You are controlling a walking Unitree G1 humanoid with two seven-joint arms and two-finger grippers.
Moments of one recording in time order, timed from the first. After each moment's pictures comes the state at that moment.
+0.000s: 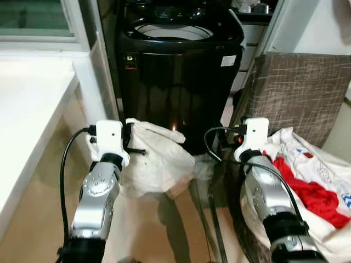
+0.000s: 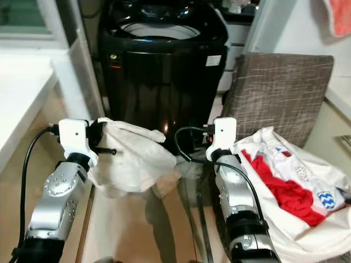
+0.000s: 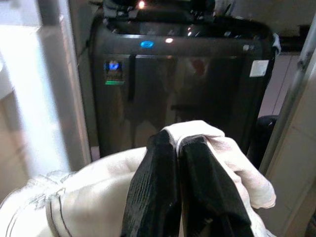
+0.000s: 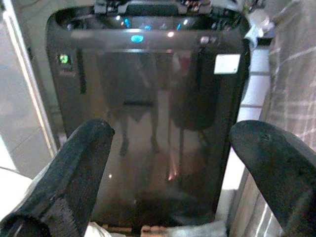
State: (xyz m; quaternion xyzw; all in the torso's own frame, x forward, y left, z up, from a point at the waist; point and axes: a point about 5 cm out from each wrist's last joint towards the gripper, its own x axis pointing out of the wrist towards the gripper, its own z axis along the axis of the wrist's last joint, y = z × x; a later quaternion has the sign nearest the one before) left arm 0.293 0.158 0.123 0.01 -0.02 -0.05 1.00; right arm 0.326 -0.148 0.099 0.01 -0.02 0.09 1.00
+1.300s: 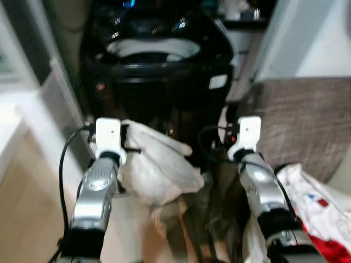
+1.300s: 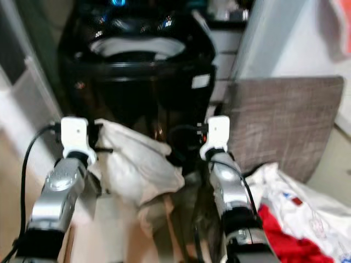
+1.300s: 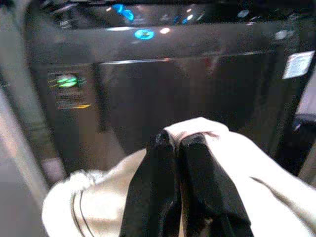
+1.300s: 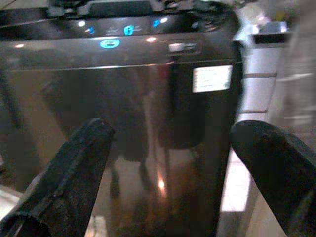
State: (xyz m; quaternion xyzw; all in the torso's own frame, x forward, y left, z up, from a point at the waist) left arm 0.305 0.164 0.114 0.03 0.02 -0.02 1.00; right arm 0.330 -0.140 0.095 0.03 0.00 0.10 0.99
